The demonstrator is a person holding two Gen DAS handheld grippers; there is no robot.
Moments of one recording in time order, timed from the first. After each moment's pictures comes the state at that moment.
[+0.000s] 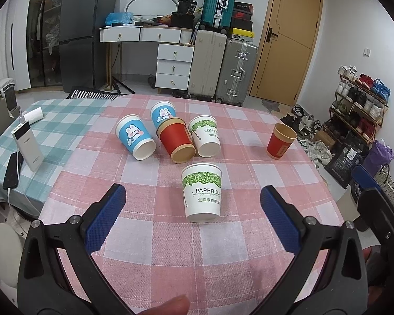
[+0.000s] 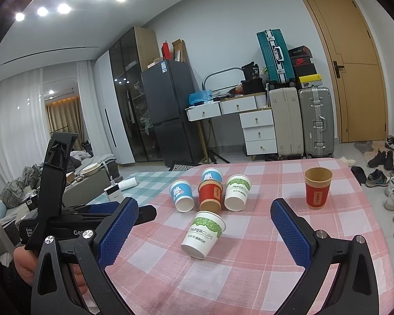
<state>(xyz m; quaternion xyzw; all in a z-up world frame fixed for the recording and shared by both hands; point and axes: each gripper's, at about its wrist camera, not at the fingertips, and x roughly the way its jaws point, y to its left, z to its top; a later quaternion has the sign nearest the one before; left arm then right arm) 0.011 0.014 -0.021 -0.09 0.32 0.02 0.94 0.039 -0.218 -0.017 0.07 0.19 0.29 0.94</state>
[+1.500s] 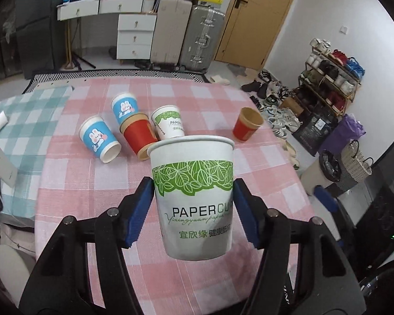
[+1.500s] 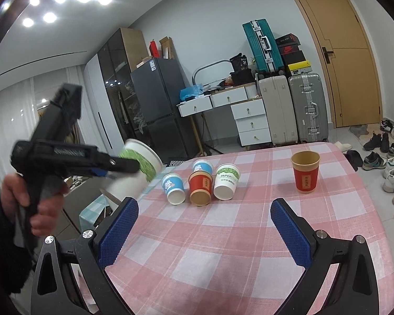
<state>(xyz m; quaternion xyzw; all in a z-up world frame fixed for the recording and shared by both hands) 0.091 0.013 0.022 -0.10 0.42 -0.11 0.90 0.042 -0.246 -0.030 0.10 0.22 0.28 0.93</state>
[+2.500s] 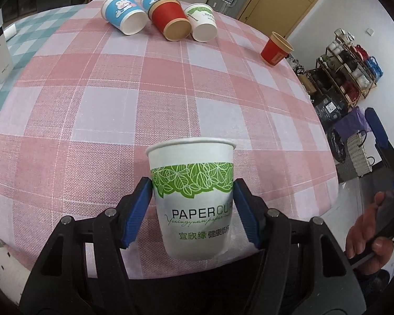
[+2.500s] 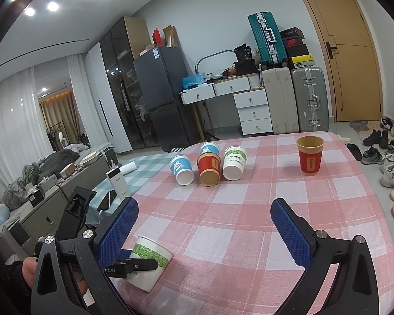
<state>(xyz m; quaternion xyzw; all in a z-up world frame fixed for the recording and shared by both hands) -0.027 0.029 -0.128 -0.17 0.51 -0.07 0.84 0.002 -0.229 -0.033 0.08 0.25 0.28 0.93</state>
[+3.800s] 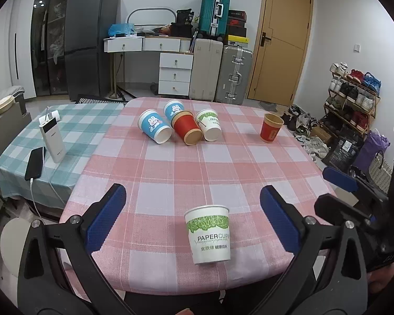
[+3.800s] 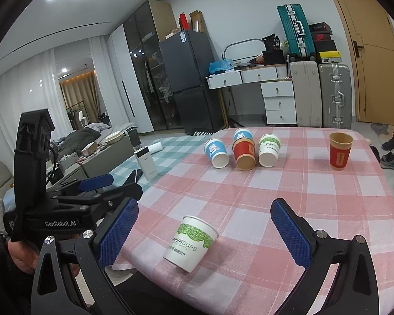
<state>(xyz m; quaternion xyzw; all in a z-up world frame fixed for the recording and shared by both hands) -0.111 0.030 -0.003 -0.07 0.30 0.02 0.95 -0.037 -0.187 -0.021 0.05 0.28 0.34 0.90</state>
